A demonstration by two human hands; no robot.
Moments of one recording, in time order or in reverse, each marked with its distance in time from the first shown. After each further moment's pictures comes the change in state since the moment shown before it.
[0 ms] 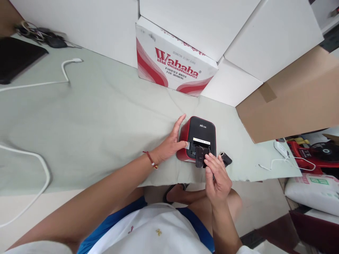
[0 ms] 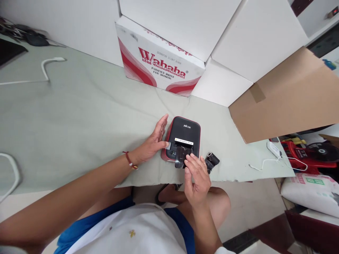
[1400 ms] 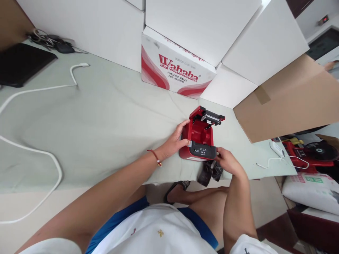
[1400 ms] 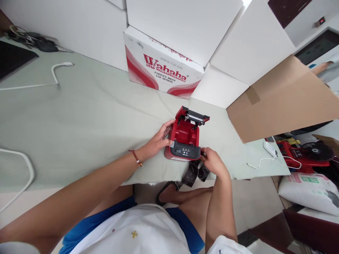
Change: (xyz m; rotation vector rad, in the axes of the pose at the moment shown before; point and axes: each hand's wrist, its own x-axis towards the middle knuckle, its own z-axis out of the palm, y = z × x) left_hand 0.006 -0.005 -0.002 -0.044 -0.011 -0.032; right_hand 0.065 0.093 -0.036 -0.031 -0.684 0.543
